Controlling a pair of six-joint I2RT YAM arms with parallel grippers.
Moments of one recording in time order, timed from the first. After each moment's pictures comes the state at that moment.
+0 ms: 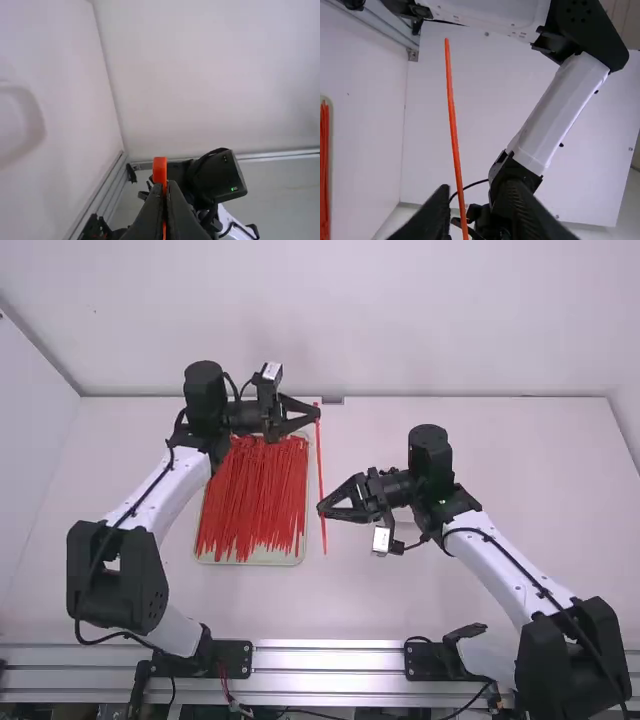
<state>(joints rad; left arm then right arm) -0.10 1.63 1.22 0.26 1.29 -1.22 0.38 1.33 0.83 0.18 -1.50 -2.05</state>
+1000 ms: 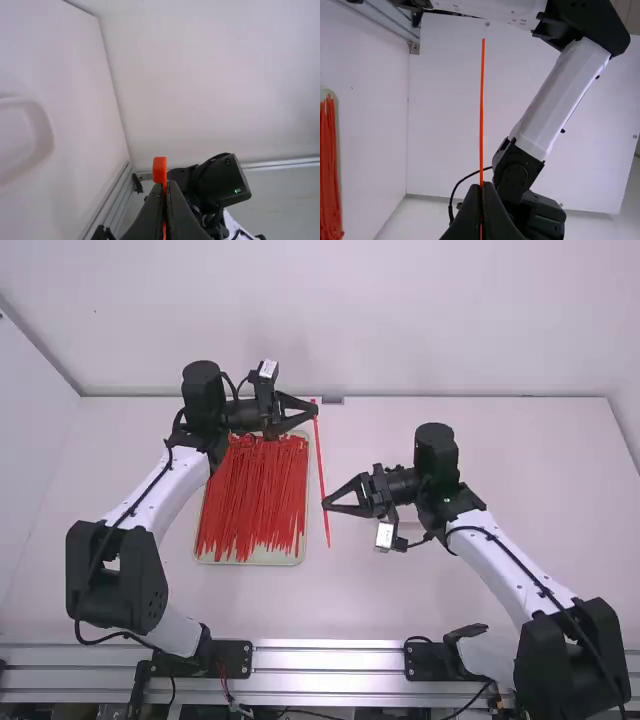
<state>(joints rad) -0.10 1.63 1.22 0.27 1.24 -1.19 0.35 1.33 0.83 0.19 -1.50 -2.00</state>
